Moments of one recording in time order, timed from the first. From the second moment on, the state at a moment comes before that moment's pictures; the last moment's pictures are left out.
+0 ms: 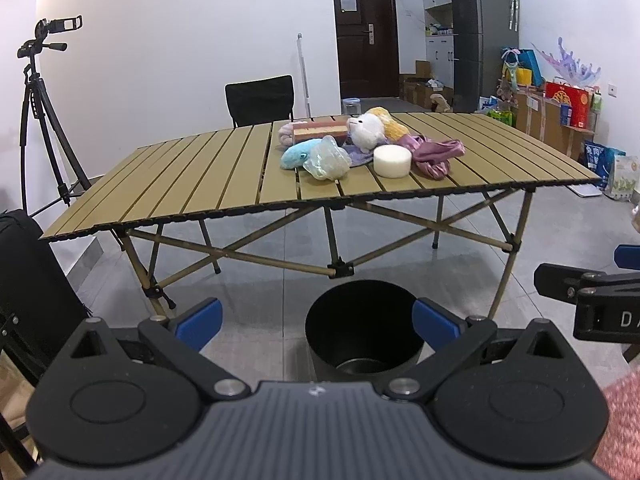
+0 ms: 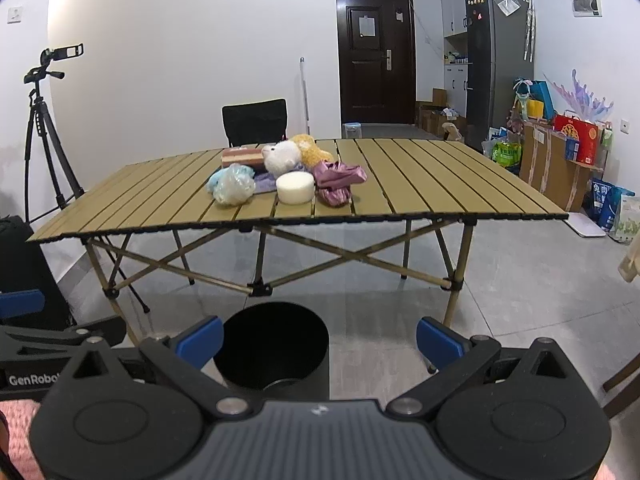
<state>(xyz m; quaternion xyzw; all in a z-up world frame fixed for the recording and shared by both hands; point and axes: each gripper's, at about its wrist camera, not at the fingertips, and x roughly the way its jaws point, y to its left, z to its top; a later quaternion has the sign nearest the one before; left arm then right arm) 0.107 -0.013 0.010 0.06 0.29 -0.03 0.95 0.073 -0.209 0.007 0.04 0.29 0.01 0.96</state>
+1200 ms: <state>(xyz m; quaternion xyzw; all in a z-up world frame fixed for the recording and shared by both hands) 0.330 -0.034 -0.003 0.05 0.27 0.00 0.96 0.299 -0.227 -0.009 0.02 0.22 0.00 0.98</state>
